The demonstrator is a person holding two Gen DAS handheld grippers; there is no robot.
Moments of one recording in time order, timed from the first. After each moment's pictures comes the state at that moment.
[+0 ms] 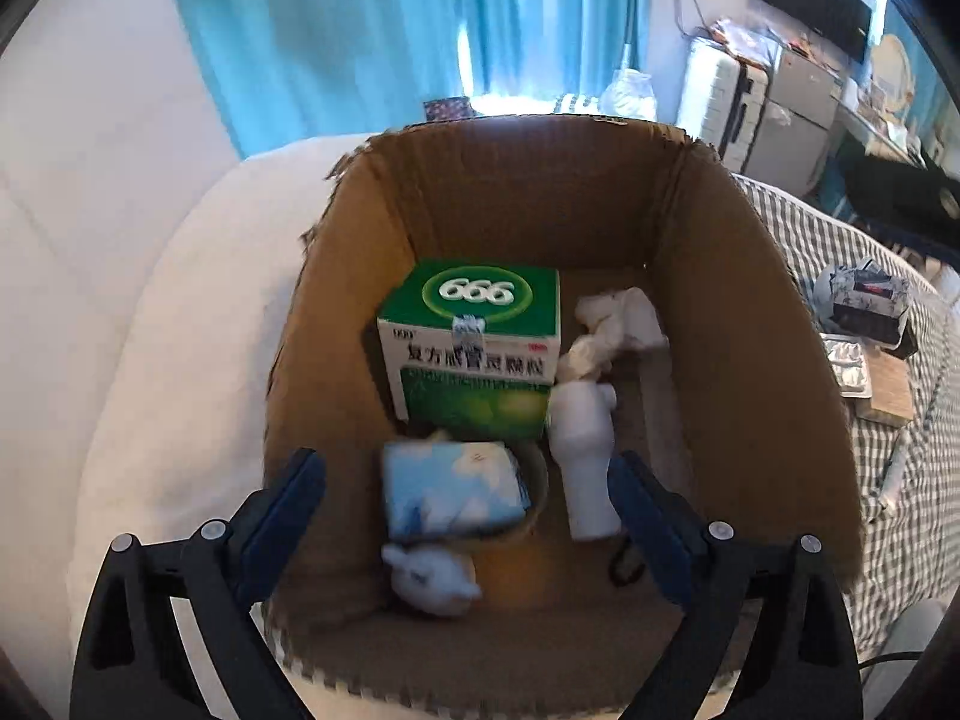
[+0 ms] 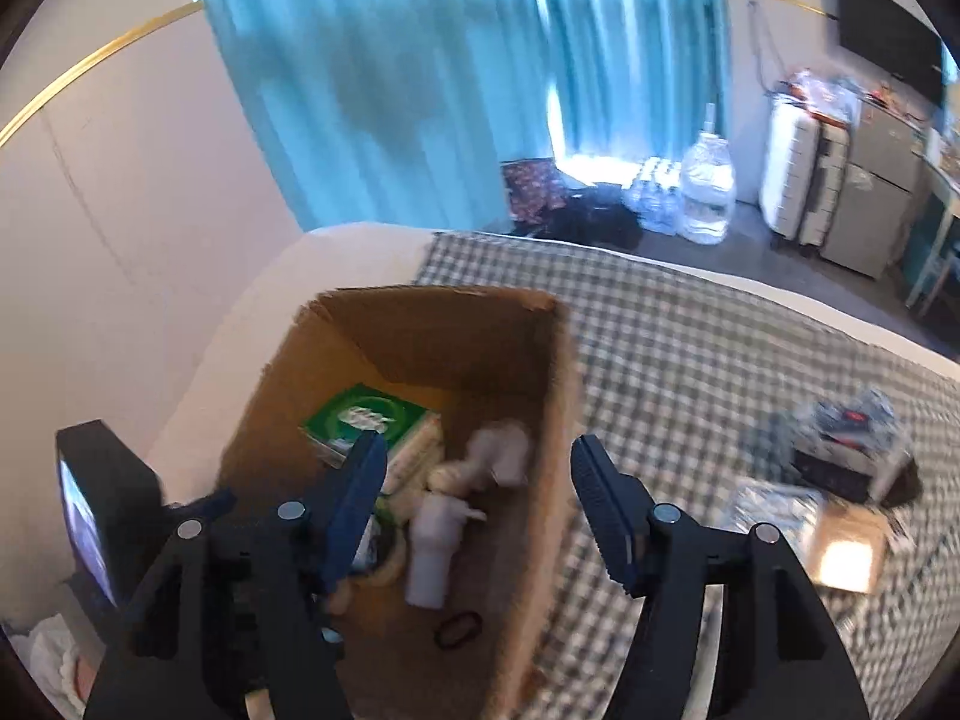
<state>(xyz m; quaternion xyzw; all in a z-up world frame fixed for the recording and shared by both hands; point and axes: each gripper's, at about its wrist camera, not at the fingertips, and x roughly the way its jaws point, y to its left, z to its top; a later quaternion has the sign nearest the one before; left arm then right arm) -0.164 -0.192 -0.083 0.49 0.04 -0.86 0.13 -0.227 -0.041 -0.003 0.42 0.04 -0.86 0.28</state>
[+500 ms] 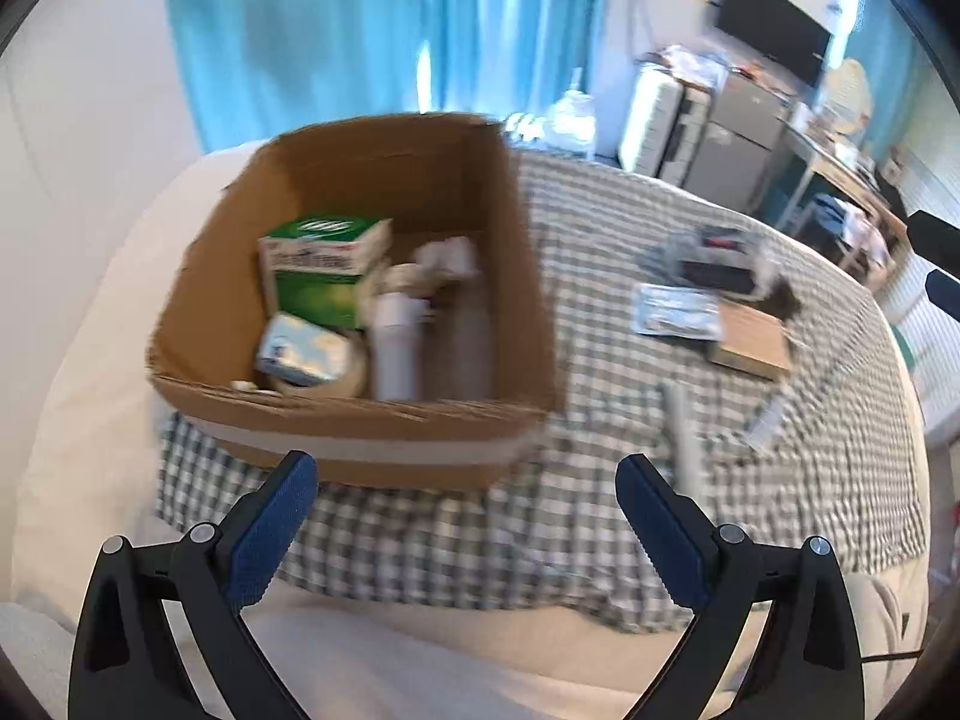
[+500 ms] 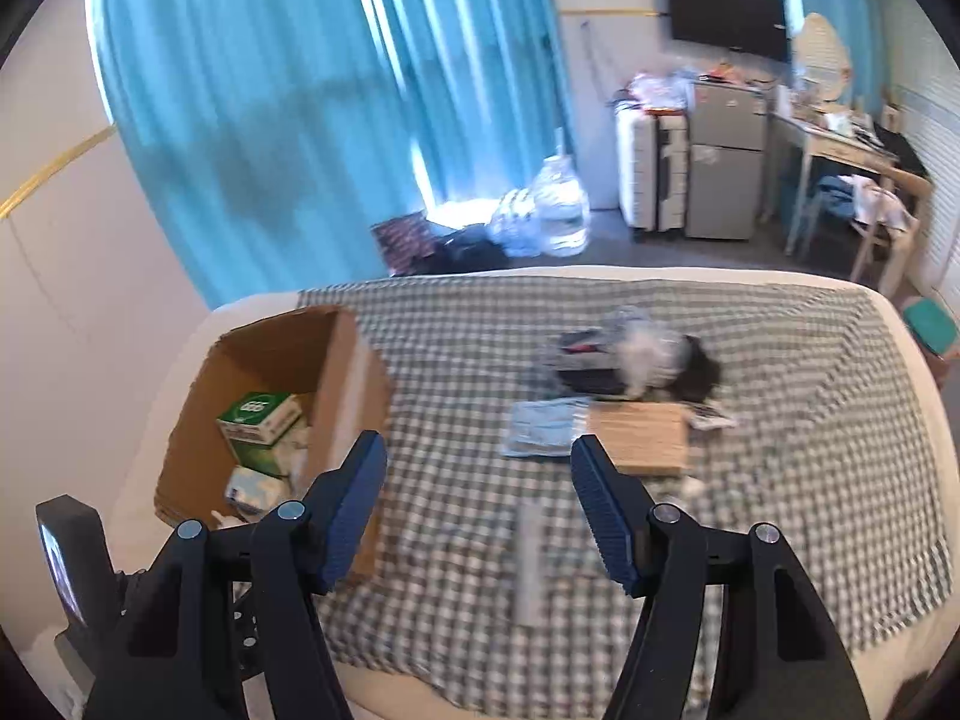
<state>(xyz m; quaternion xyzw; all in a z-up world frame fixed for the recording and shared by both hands) -0.084 -0.054 -0.052 0.46 0.08 -0.88 0.08 -0.149 0.155 0.043 0.38 -0.03 -0.91 0.16</state>
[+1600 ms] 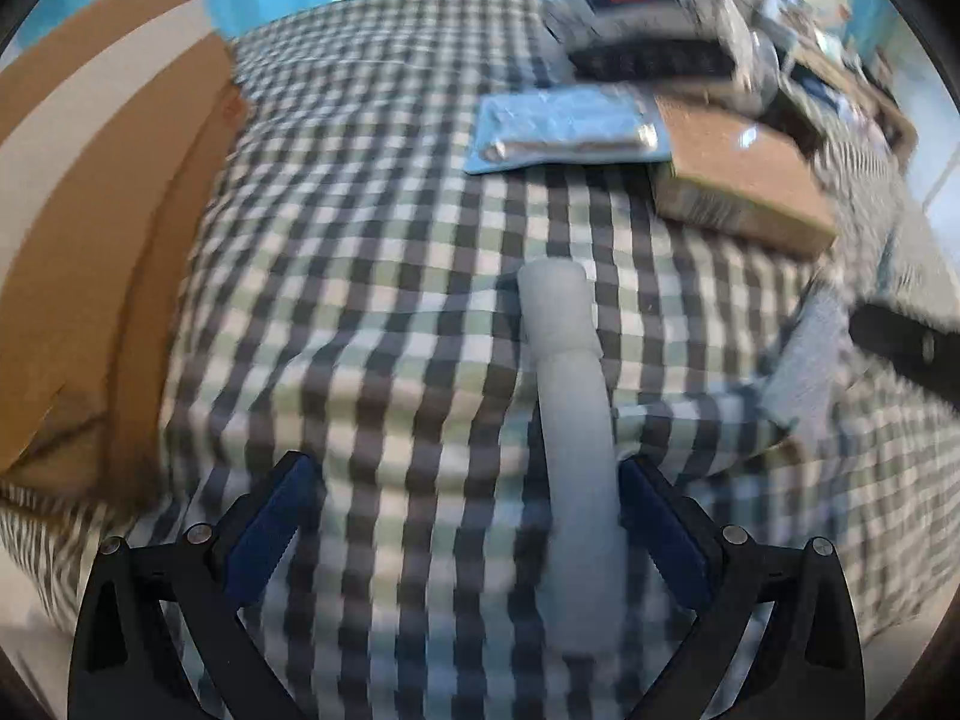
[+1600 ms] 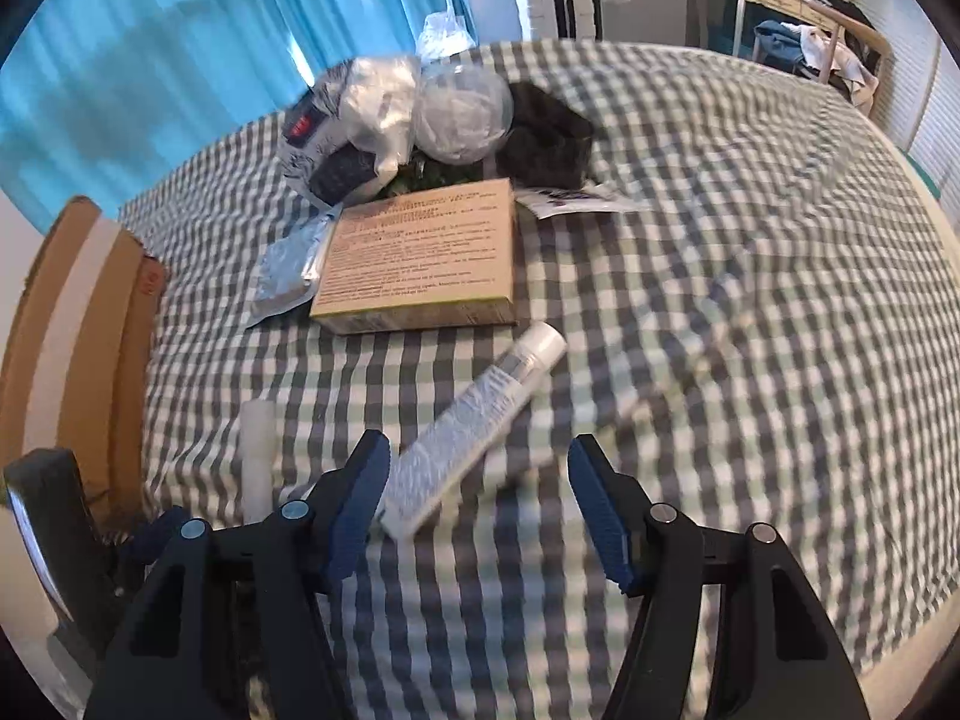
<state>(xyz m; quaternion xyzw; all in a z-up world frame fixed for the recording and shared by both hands) -0.200 0.091 -0.223 0.54 0.02 -0.84 0.04 -0.244 0.256 -0.158 0.53 -0.05 -0.84 0.08</state>
